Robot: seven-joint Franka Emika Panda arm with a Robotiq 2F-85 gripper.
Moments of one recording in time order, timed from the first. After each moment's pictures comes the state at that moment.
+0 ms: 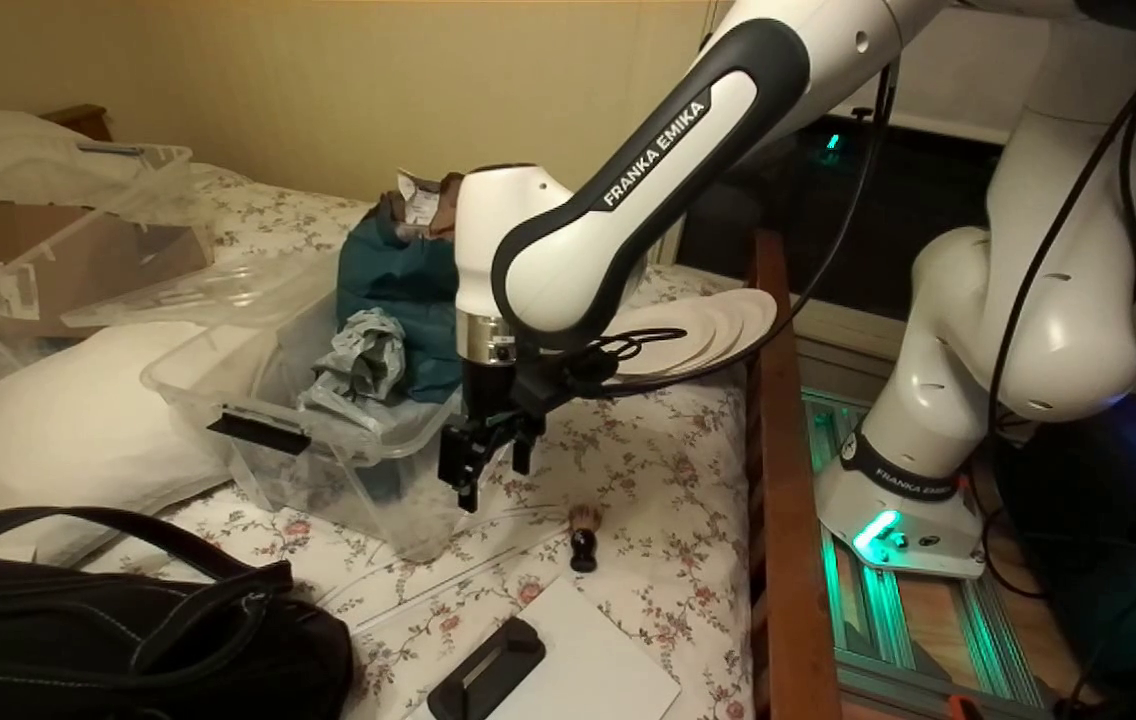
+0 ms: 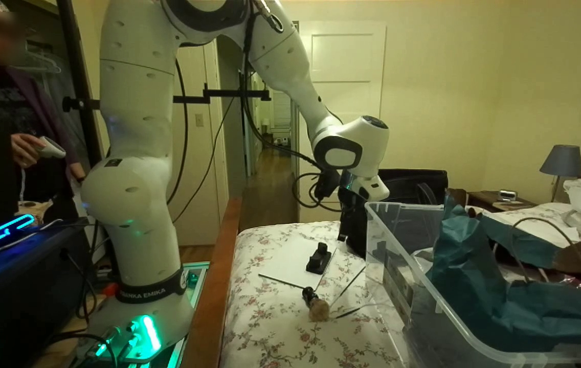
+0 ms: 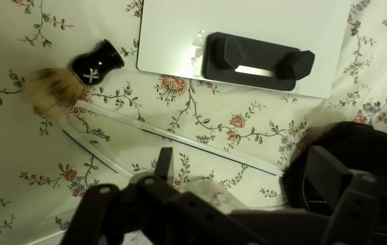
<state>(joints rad) 0.15 0.18 0.16 -2.34 0.46 2.47 0.29</state>
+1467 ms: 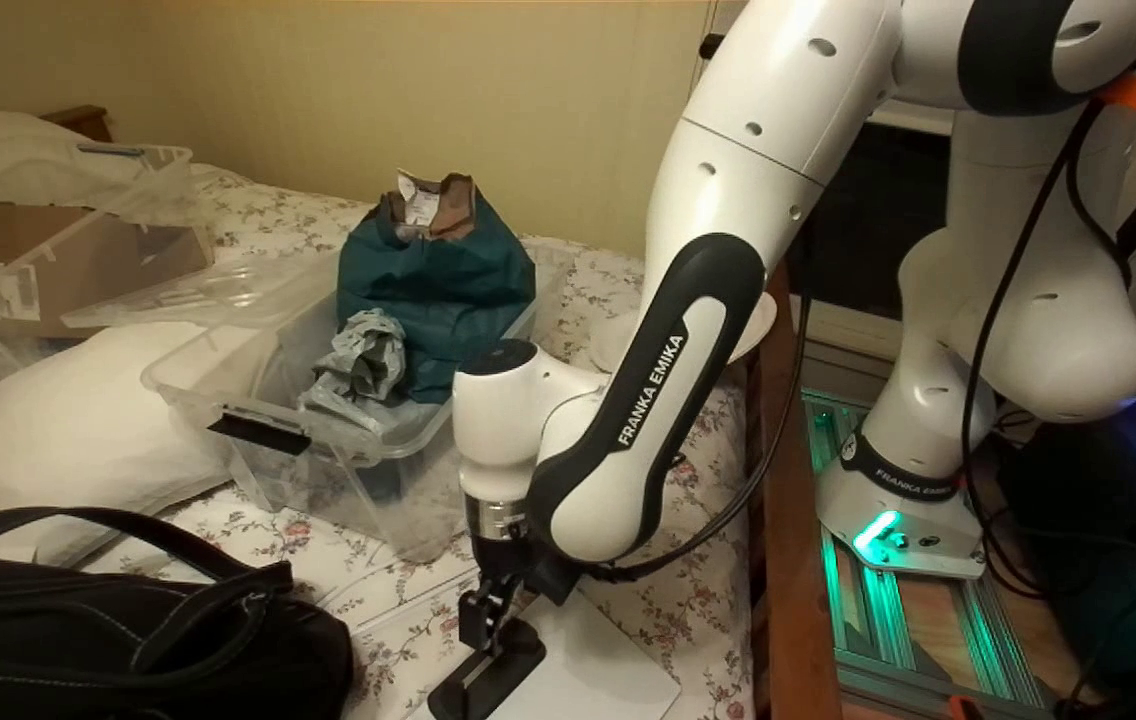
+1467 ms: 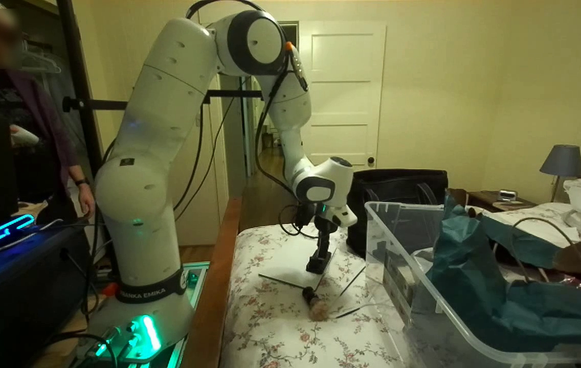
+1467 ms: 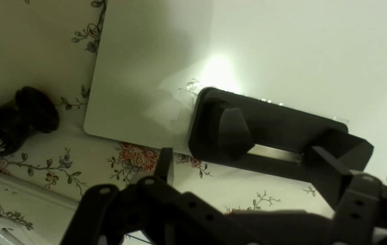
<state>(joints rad) 0.34 0.48 0.19 -2.31 0.35 2.75 0.42</state>
